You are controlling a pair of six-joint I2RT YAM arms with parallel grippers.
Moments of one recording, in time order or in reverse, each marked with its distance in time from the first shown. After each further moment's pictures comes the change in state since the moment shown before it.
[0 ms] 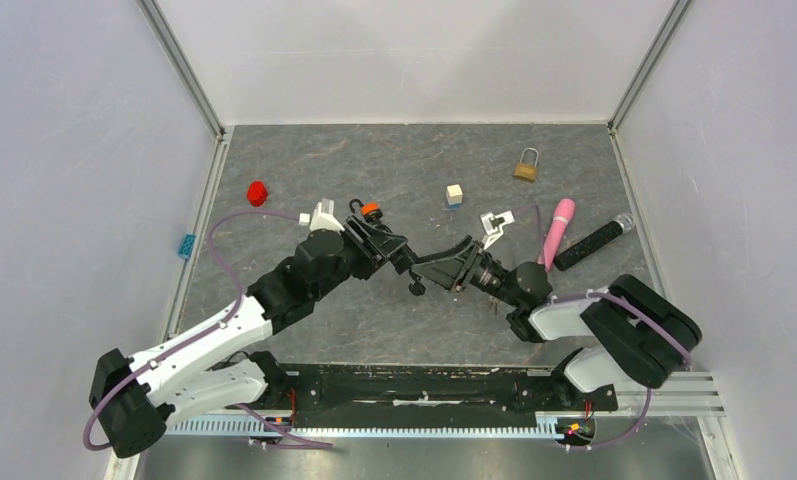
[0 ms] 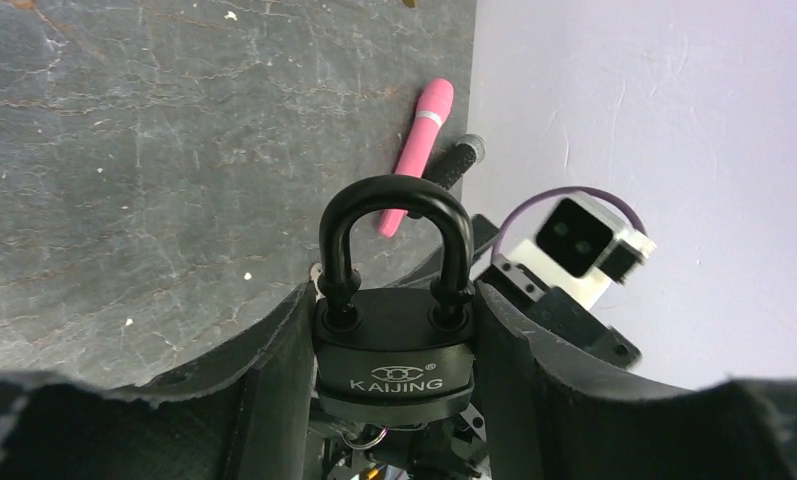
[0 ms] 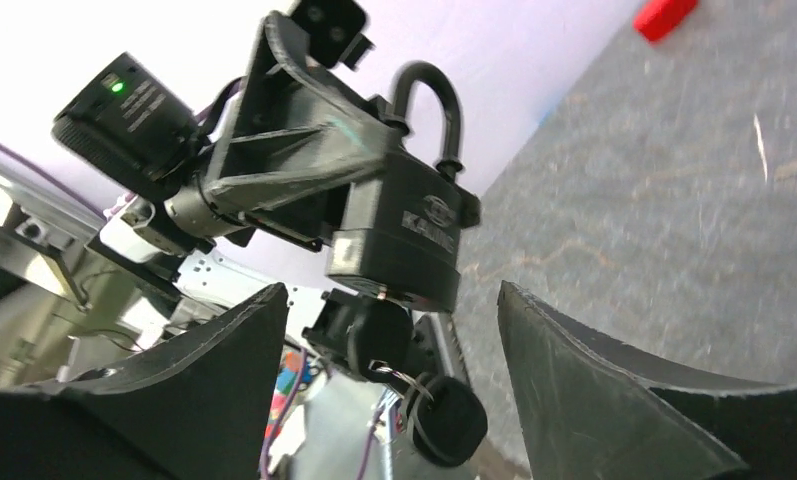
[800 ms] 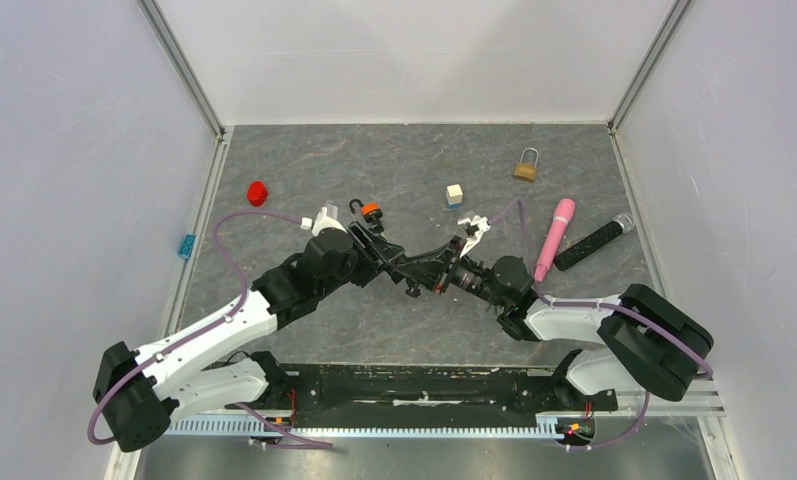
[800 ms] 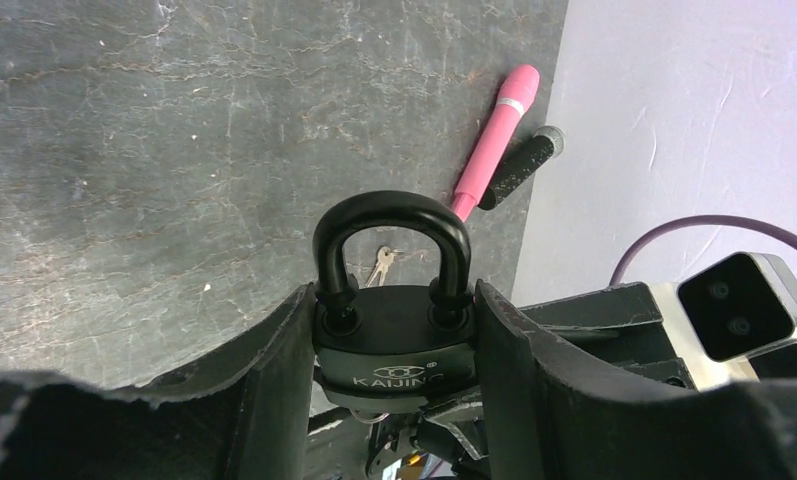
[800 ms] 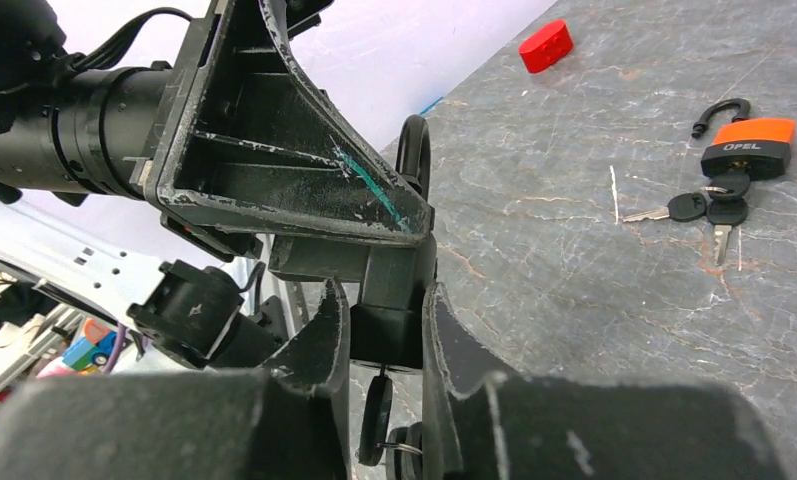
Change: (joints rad) left arm -0.001 0.043 0.042 -0.149 0.002 0.000; right arm 0.129 -0.118 0.100 -0.331 0.164 -0.508
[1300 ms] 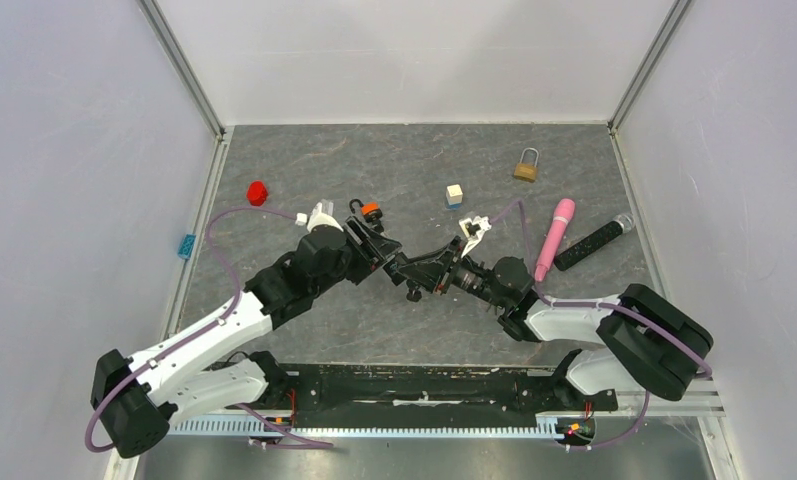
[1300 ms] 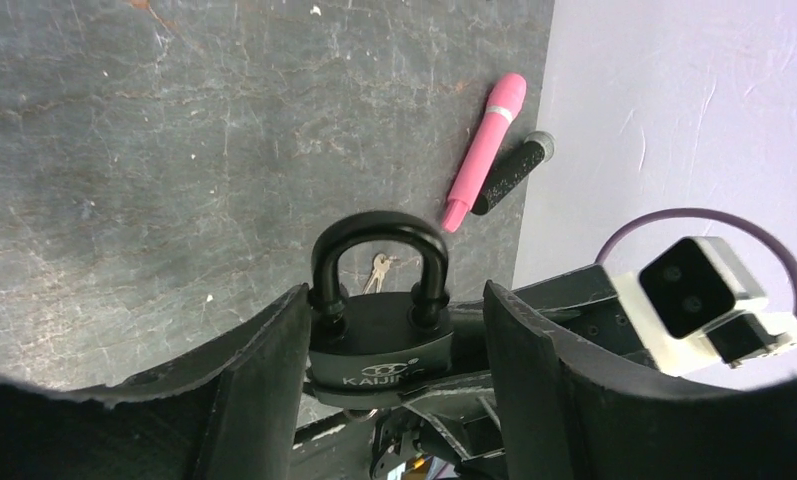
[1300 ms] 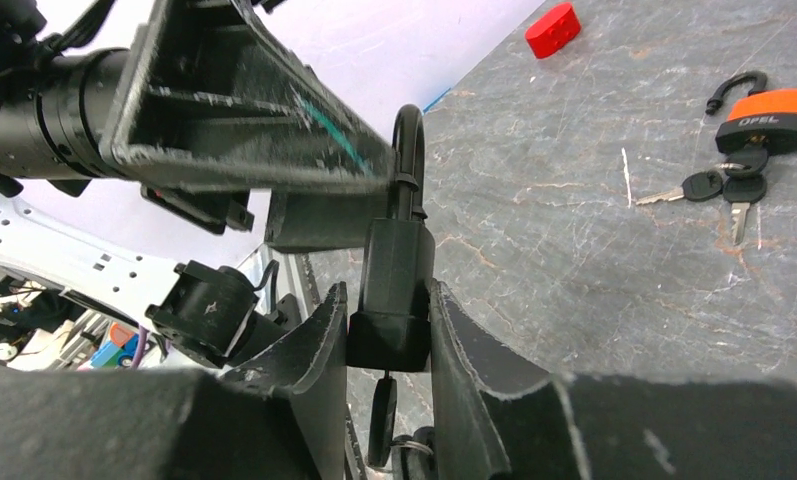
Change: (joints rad) left arm 0.026 -0.024 0.017 -0.026 0.007 0.043; right arm -0.001 -0.002 -0.009 0.001 0.000 0.034
